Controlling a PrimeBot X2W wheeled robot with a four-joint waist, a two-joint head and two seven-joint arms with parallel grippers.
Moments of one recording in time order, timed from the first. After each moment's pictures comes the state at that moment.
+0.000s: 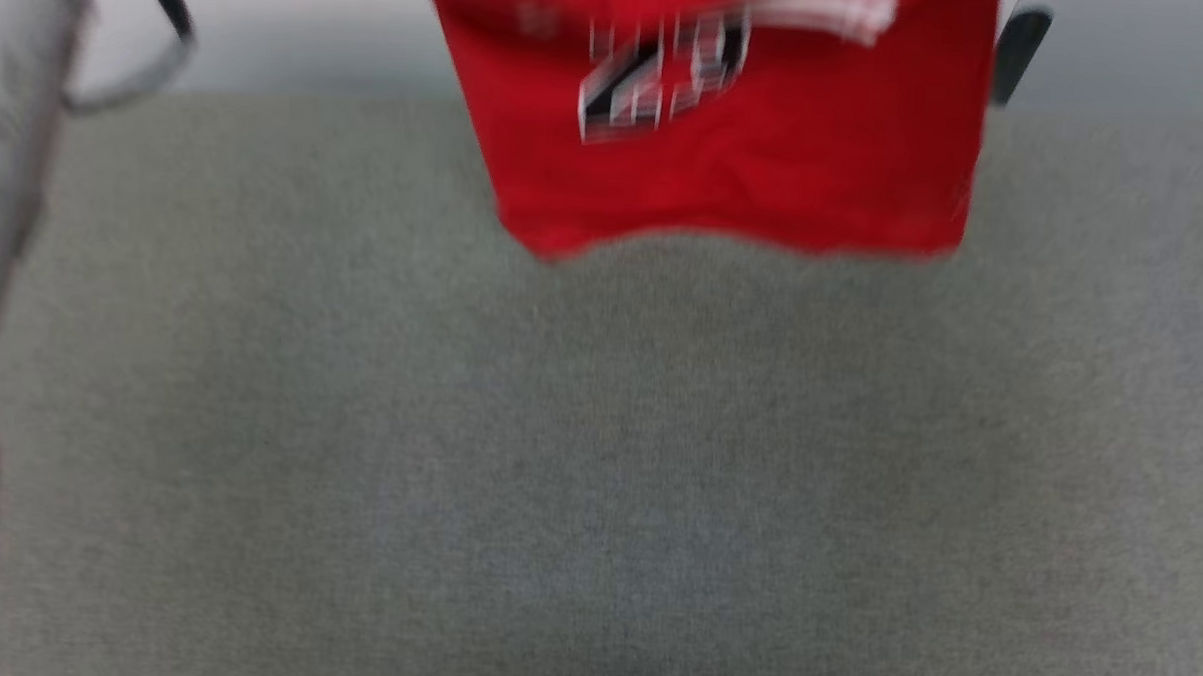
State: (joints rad) left arm -1.48 0.44 -0.57 0.72 -0.83 0.06 0.51; right arm -1.32 -0.17 0.07 0.58 0.35 0.13 0.33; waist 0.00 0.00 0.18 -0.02
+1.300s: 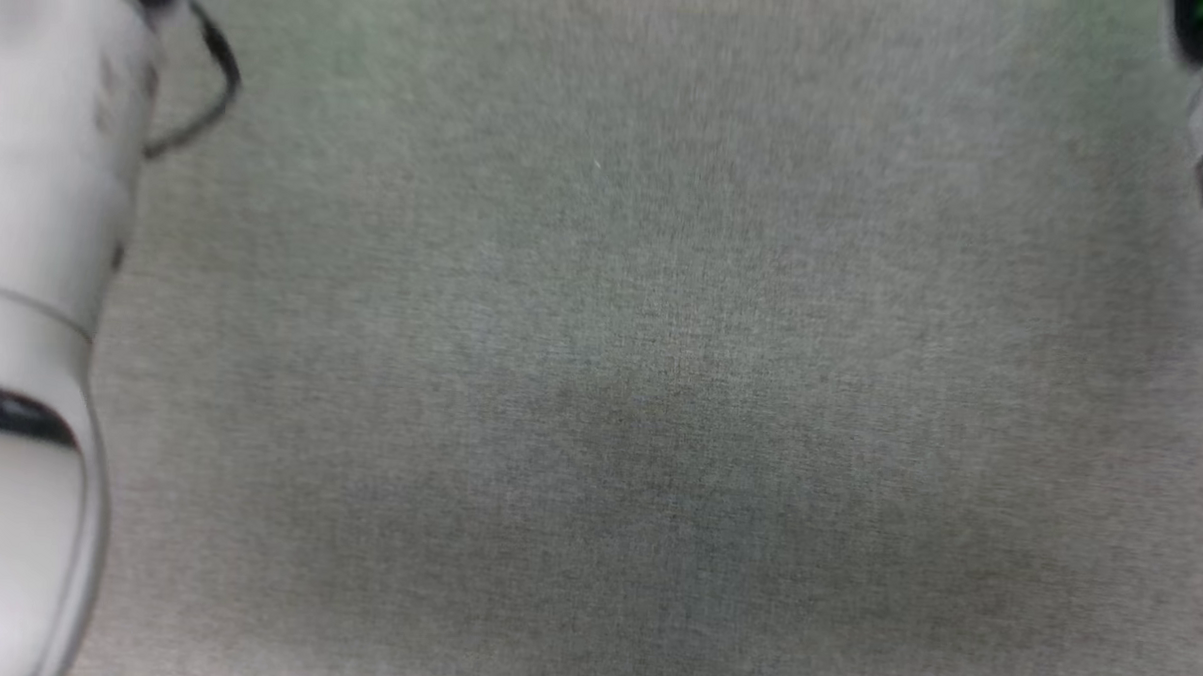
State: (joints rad) left arm -1.60 0.29 -0.58 1.21 -0.84 -0.13 0.12; right arm -1.54 -0.14 0.10 1.23 0.17 0.13 -0.15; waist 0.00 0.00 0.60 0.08
